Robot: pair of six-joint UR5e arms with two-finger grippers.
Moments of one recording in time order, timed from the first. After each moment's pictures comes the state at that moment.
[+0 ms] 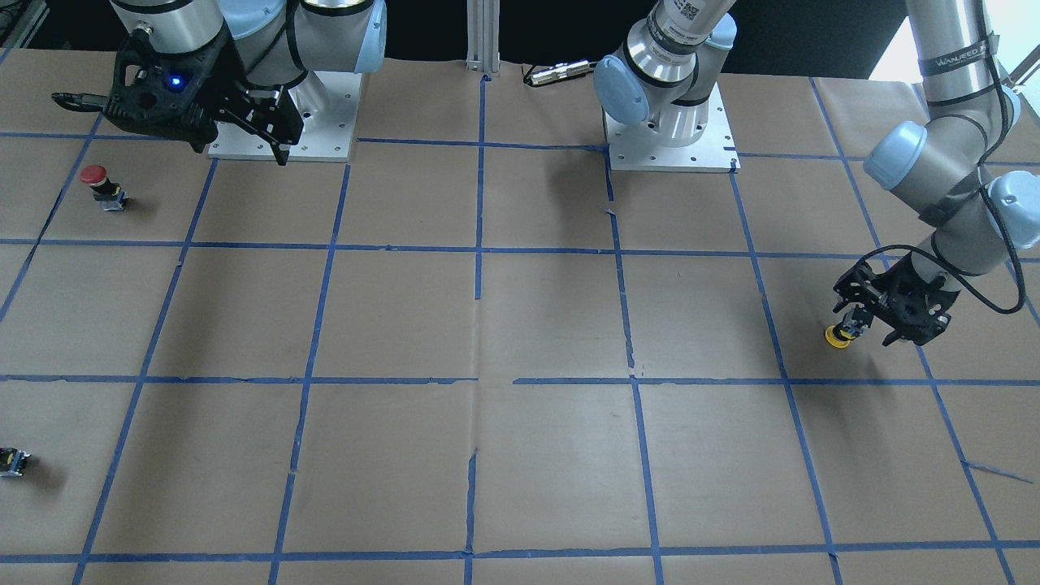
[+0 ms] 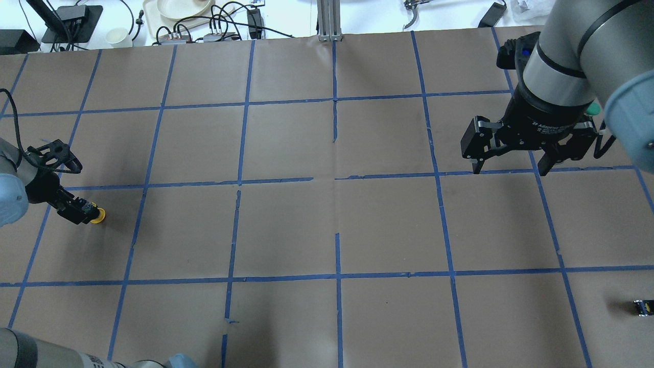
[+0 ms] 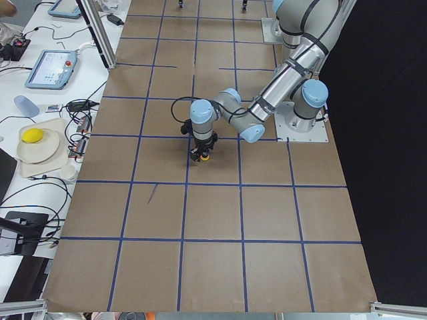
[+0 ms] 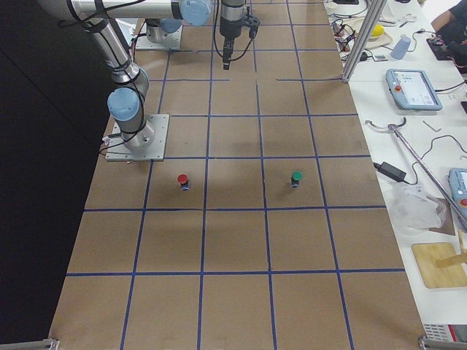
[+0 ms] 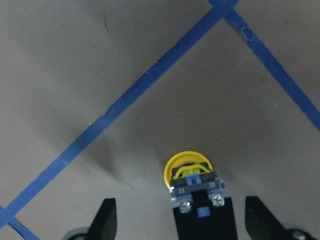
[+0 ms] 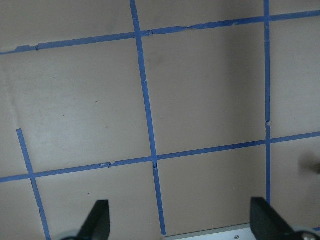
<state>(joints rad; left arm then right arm) -0.89 -1.87 -2.00 -0.86 1.60 1.40 1.56 -1.72 1.73 -1.48 -1.63 0.11</state>
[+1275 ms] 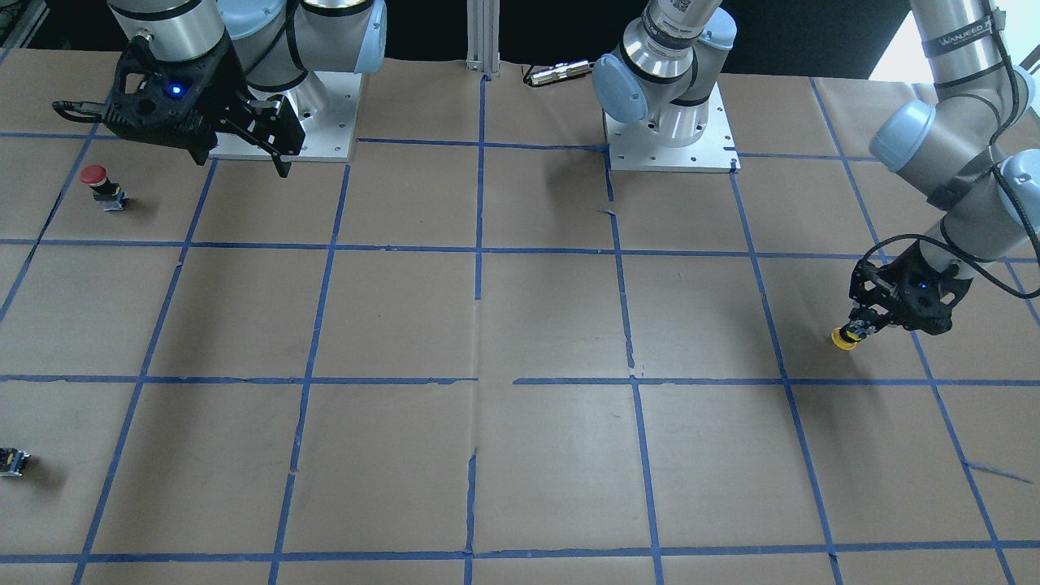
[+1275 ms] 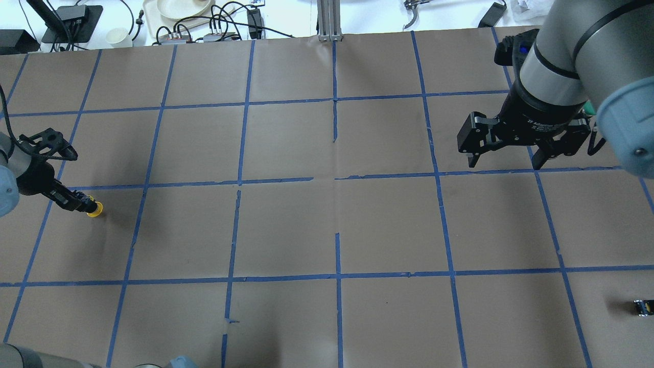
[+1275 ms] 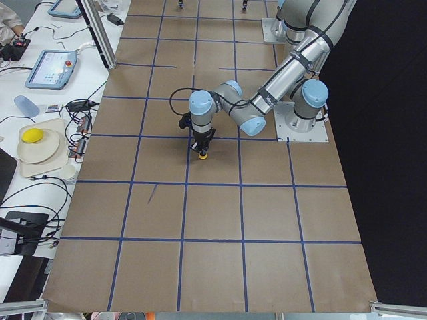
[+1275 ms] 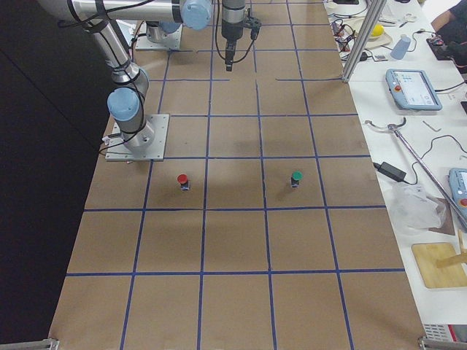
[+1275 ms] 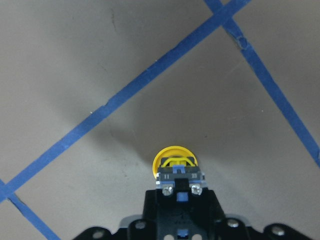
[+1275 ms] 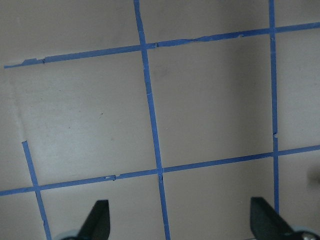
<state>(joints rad) -0.92 -1.80 -1.98 -0.95 1.57 1.31 1.56 -1.72 1.74 -1.55 -1.62 0.11</state>
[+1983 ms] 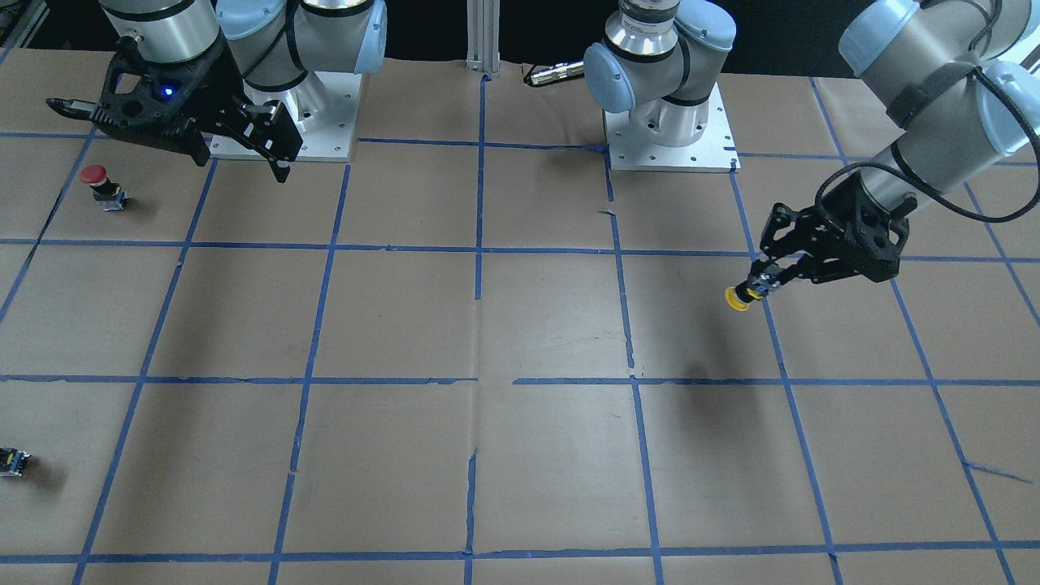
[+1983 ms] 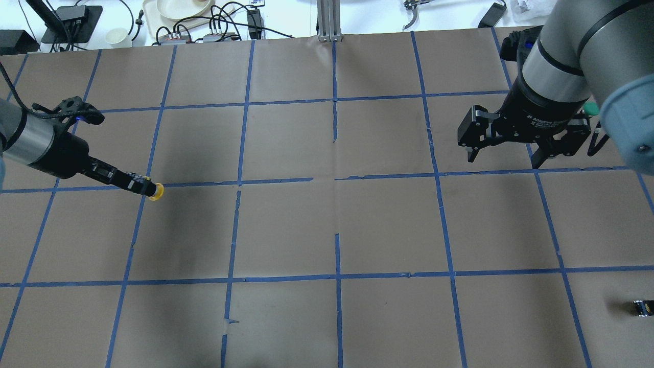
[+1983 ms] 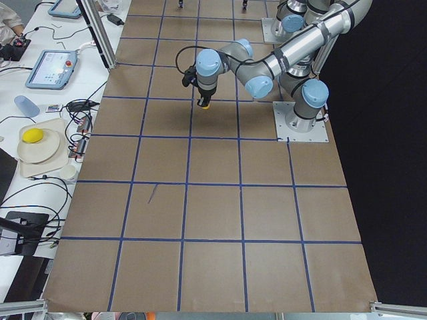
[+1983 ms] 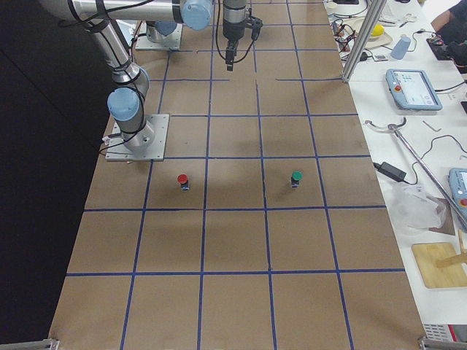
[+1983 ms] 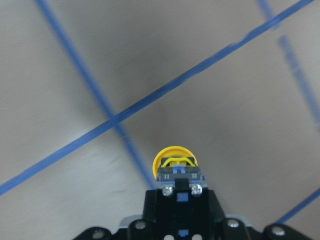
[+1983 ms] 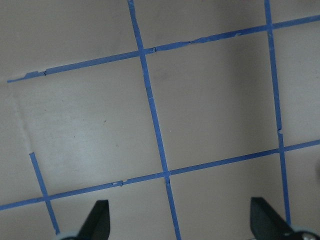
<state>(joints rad) -1.10 -1.53 -1.96 -1.40 1.21 0.88 1.54 -1.71 1.74 -1.56 -1.56 0.22</state>
